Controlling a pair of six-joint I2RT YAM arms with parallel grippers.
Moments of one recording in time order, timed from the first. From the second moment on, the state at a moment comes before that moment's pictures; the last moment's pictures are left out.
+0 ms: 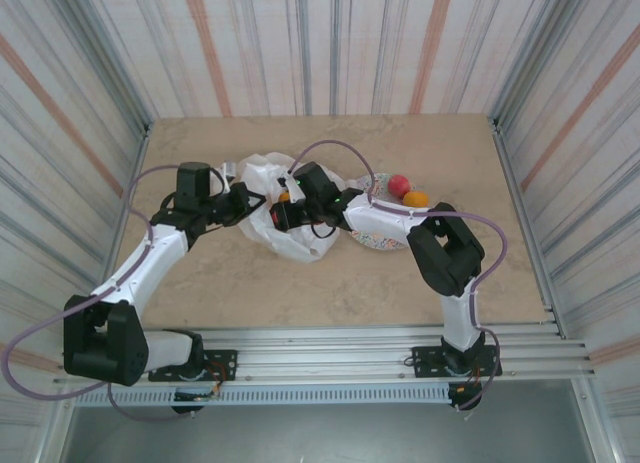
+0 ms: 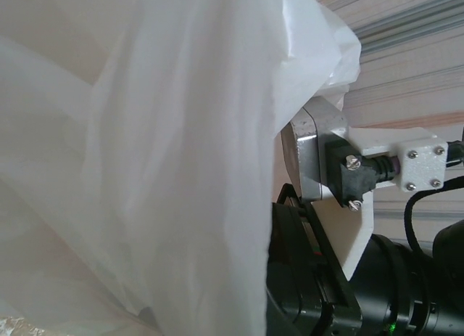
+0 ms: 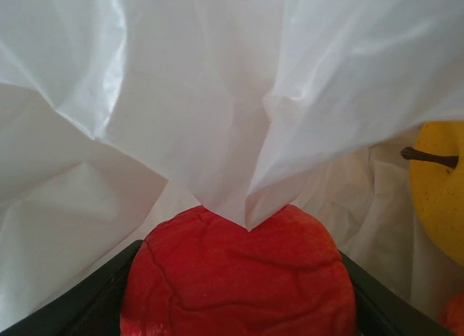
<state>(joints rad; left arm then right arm) -0.20 1.26 0.88 -0.26 0.58 -0.70 0.80 1.98 1.41 -0.15 -0.34 0.46</state>
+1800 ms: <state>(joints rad) -0.19 1.27 0.88 -0.26 0.58 -0.70 0.40 1.25 0.87 -0.57 0.18 0.42</state>
